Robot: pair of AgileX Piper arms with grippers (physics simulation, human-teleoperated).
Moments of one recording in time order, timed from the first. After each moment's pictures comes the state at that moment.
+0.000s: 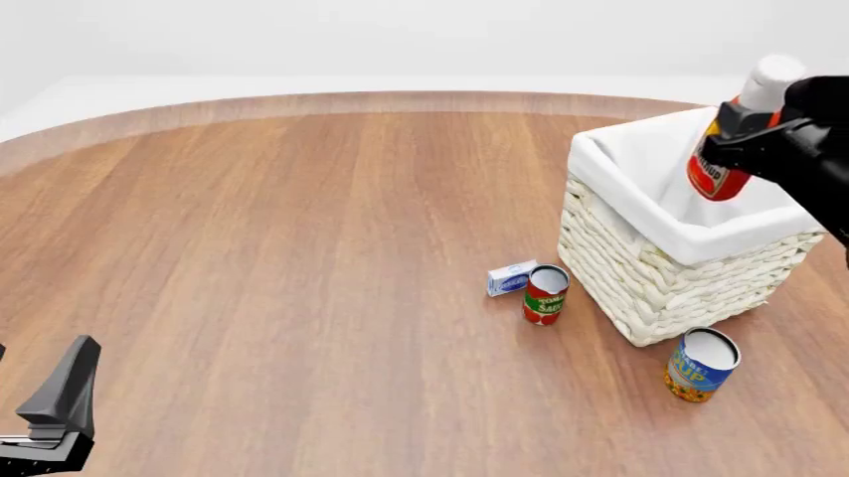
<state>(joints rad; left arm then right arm) 0.00 0.00 0.00 0.00 0.00 -0.05 1.20 -0.75 -0.29 -0.04</state>
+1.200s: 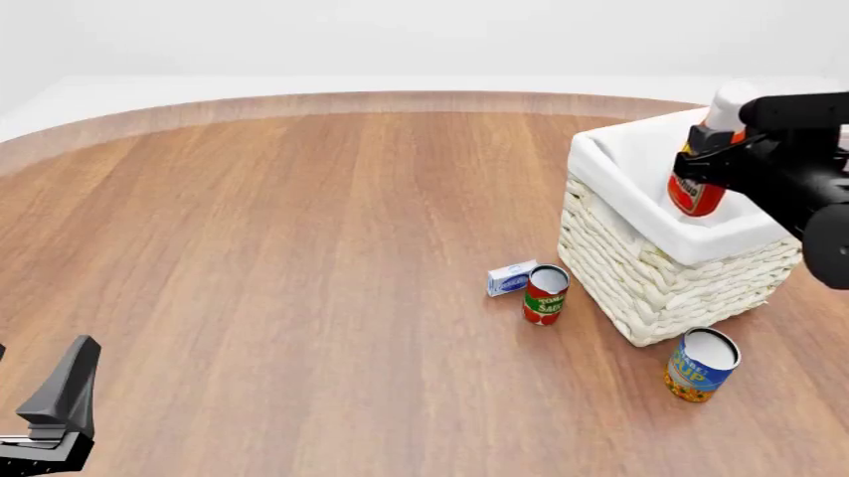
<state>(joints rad) 0.00 0.00 0.00 0.00 0.00 -0.05 1.34 -0.79 -0.31 -0.07</state>
